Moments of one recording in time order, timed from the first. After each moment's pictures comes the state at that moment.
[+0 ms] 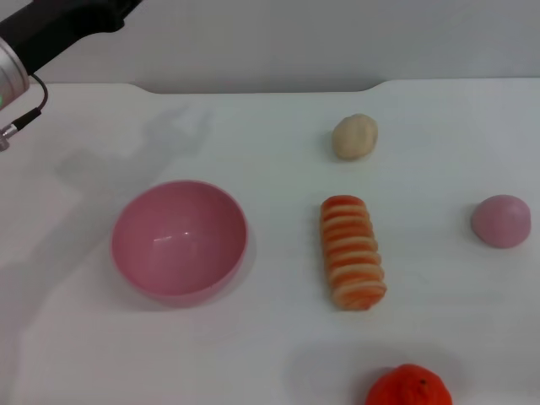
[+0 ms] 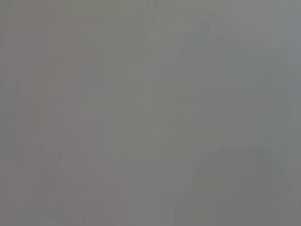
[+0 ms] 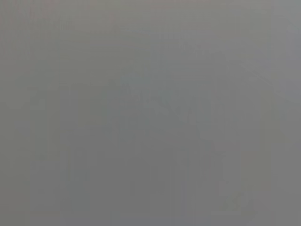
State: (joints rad) left arm -0.20 -1.93 1.62 1.29 0.96 0.51 -1.53; right arm 0.23 2.07 -0.68 -0.26 -0.88 -1.73 0.79
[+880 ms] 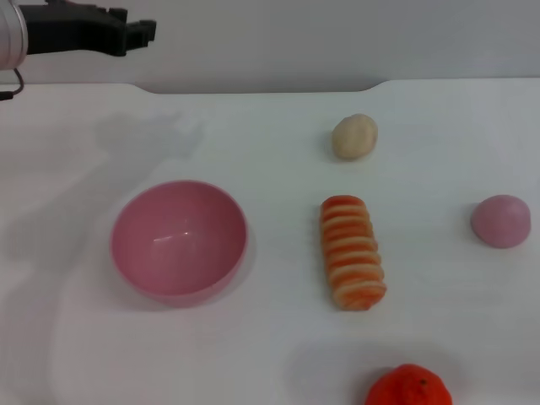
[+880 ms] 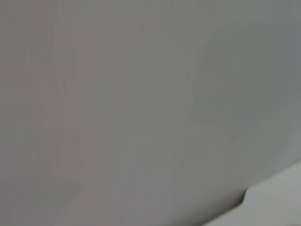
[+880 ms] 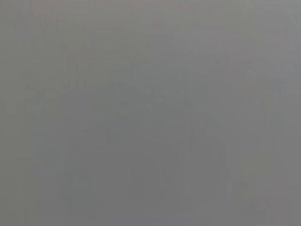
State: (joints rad) left arm -0.46 -2.04 1.17 1.45 2.27 1.07 -2.40; right arm 0.23 2.07 -0.69 -0.26 -0.88 -1.73 0.79
